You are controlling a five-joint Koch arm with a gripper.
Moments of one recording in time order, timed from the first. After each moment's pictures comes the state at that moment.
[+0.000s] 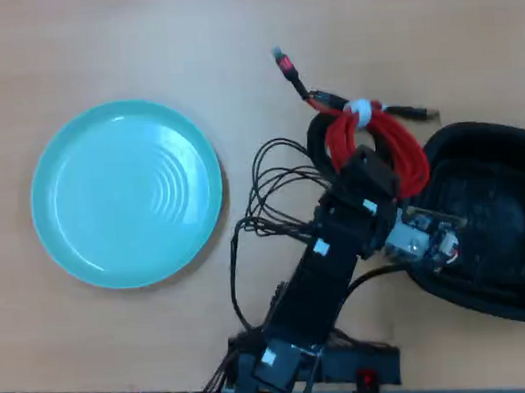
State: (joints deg) arm 113.6 111.6 65.8 92.5 18.1
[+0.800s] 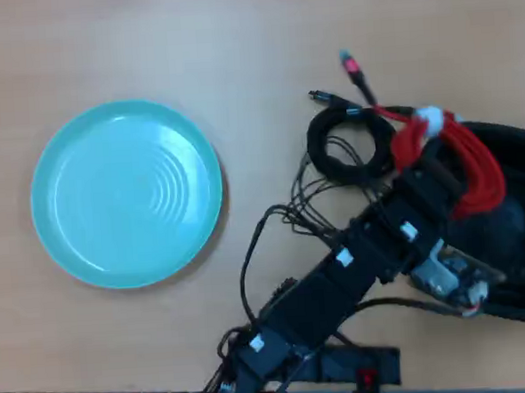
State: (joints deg) arm 134.7 111.6 65.9 80.2 3.0
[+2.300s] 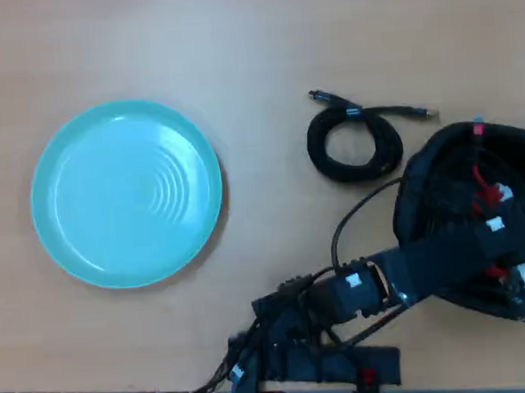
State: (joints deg) arm 156.4 76.0 65.7 76.8 0.5
